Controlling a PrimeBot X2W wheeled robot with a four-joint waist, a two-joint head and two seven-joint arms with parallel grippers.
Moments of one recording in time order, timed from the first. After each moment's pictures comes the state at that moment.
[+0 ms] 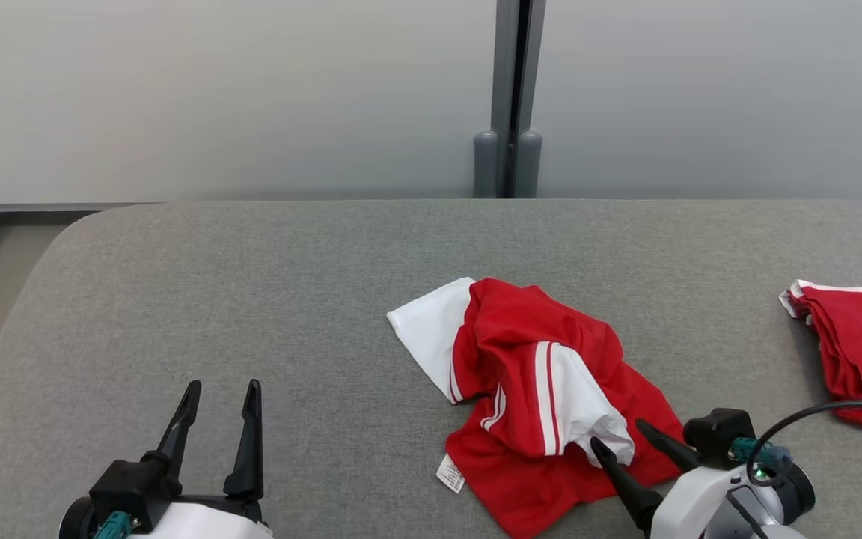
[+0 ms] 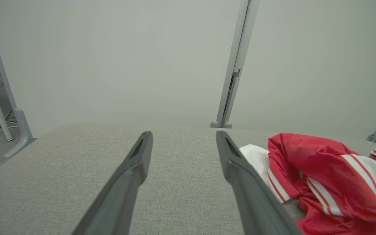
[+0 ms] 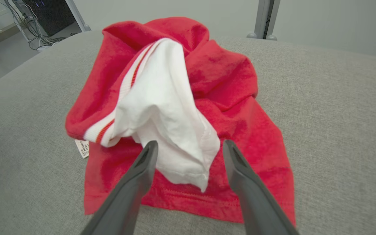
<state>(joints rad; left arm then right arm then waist) 0.03 0.14 -0.17 0.15 -0.33 0.02 -0.26 -0.20 -0.29 0.55 0.39 0.52 0.13 0.00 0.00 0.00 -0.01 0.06</state>
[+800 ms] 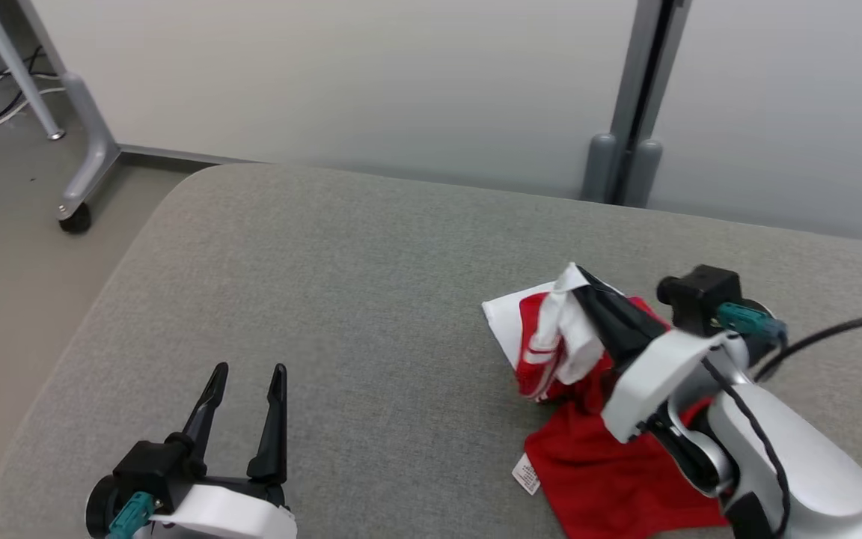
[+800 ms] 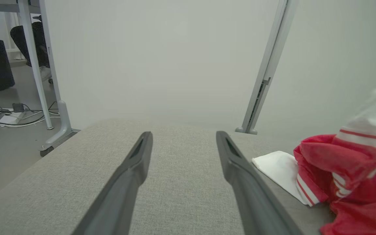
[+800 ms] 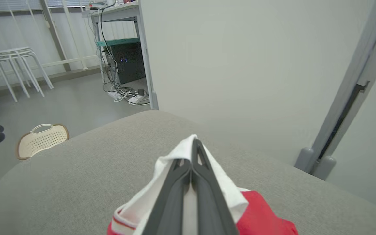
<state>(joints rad) -0.01 0.11 -0.19 0.19 -0.33 -0.01 -0.26 -0.49 -0.29 0.63 0.34 0.56 0.13 -0.07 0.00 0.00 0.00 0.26</state>
